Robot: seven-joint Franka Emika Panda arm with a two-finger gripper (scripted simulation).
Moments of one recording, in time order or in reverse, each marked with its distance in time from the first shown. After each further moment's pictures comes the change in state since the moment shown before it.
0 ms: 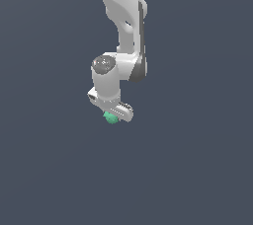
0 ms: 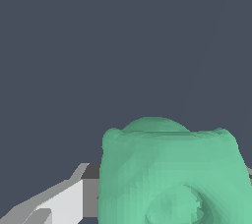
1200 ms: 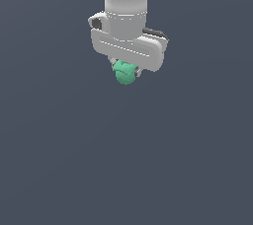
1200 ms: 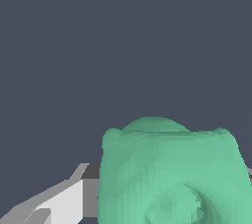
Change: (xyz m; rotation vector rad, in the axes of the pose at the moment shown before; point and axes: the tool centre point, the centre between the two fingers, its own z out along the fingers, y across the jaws) arm -0.033 -0.056 -0.262 -0.001 0.003 0.001
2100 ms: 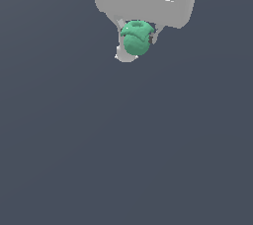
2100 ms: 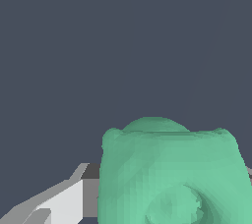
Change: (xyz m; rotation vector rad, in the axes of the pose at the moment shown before) arm -0.009 -0.026 -0.106 0.001 -0.001 -0.001
